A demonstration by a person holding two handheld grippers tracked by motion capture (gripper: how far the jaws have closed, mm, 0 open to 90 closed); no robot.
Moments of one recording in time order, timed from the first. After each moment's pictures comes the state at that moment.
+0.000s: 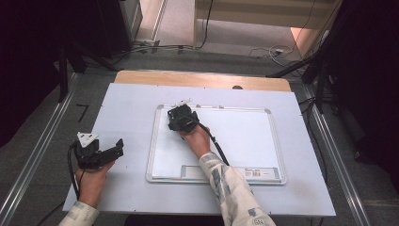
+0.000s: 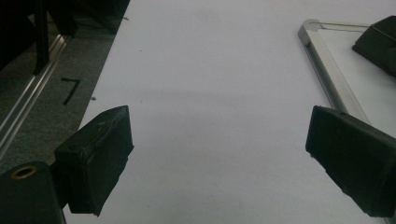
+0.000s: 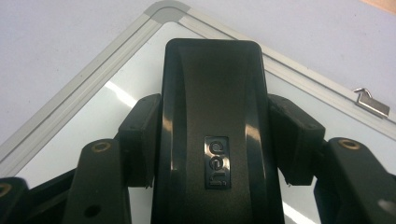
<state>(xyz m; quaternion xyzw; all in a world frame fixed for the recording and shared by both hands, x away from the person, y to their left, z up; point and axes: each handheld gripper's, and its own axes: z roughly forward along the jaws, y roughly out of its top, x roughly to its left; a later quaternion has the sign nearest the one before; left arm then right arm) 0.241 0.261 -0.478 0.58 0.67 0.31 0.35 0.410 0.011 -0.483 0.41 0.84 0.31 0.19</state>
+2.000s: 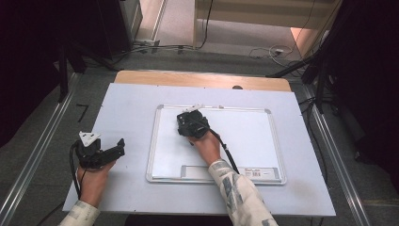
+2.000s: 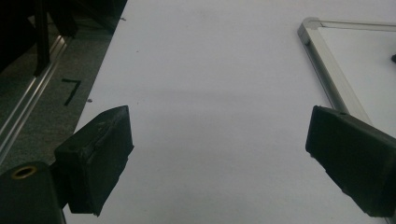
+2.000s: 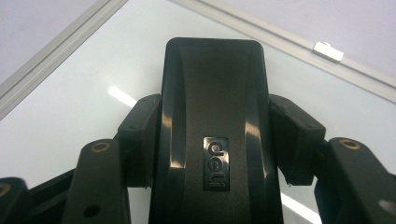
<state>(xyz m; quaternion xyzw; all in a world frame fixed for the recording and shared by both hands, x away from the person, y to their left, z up) 0.246 0.256 -0.479 0.59 0.66 0.31 0.34 0.389 -0.021 -0.485 0.42 0.83 0.31 0.19</state>
